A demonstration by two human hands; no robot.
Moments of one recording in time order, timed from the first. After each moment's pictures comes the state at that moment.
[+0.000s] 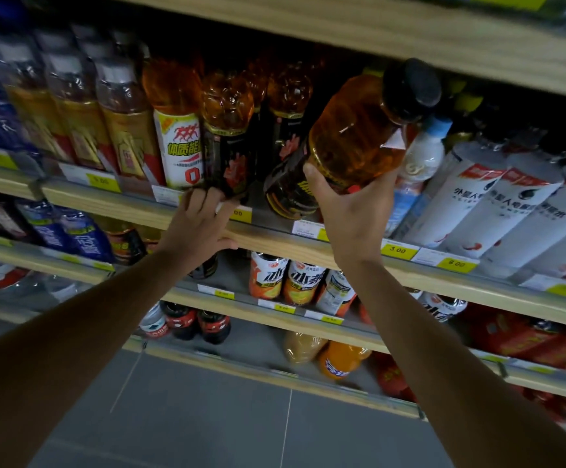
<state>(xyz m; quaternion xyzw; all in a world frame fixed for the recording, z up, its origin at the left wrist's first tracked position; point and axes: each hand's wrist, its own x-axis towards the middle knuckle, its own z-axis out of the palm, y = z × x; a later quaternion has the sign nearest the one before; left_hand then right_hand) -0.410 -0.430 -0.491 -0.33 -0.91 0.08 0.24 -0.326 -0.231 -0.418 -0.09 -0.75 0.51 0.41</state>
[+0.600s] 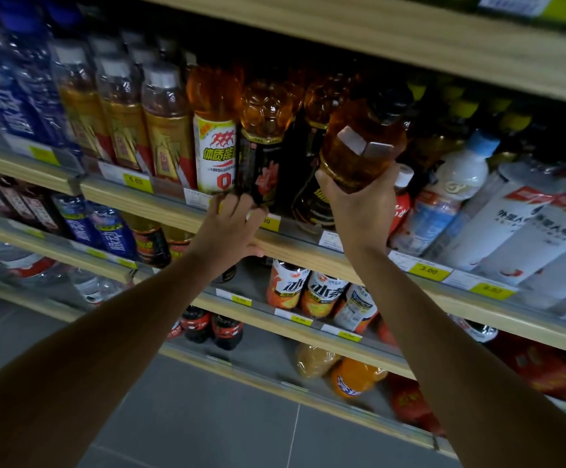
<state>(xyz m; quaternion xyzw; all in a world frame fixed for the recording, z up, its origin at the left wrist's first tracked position) -0.411 -0.430 -0.492 -0.33 -0.90 0.09 0.25 -0.367 -0.240 -0.430 -0.11 -0.80 0.46 0.37</state>
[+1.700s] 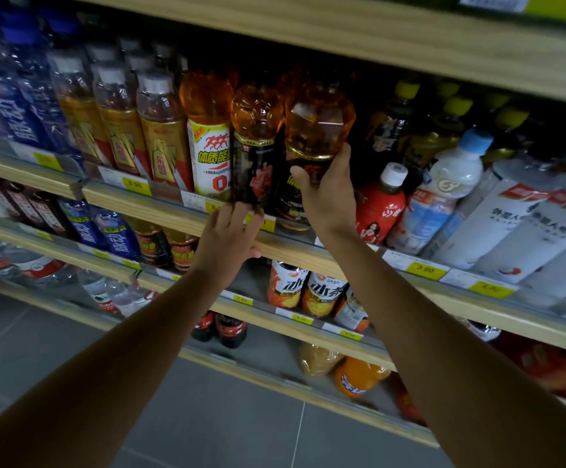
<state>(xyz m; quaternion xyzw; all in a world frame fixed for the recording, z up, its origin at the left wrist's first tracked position) -0.391 -0.416 -0.495 -0.25 -0.93 0.09 0.24 -0.390 -0.255 -0.426 -0.06 -0.87 0.42 0.26</state>
